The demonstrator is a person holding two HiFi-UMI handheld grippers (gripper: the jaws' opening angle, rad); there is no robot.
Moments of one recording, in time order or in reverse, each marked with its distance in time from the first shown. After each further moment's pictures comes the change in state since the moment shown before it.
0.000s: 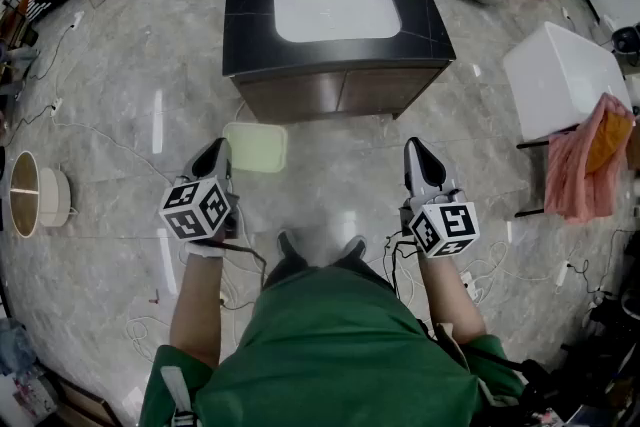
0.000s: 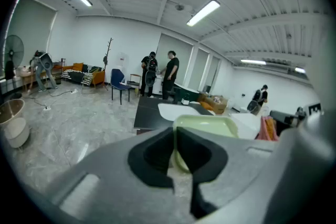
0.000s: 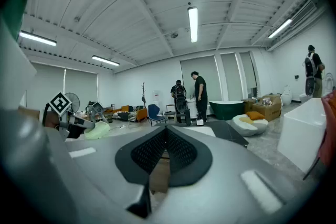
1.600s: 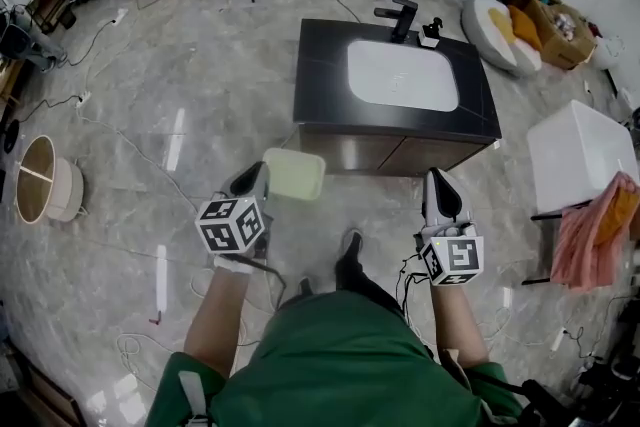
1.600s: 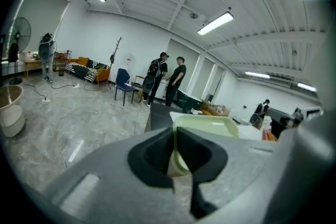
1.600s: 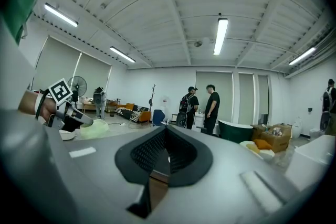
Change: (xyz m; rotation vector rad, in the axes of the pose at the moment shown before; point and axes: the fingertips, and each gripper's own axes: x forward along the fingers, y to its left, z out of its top) left arm 0.005 0.145 0.046 -0.093 -0.064 -0.024; right arm 0.133 0.134 0.042 -0.252 -0.080 0.037
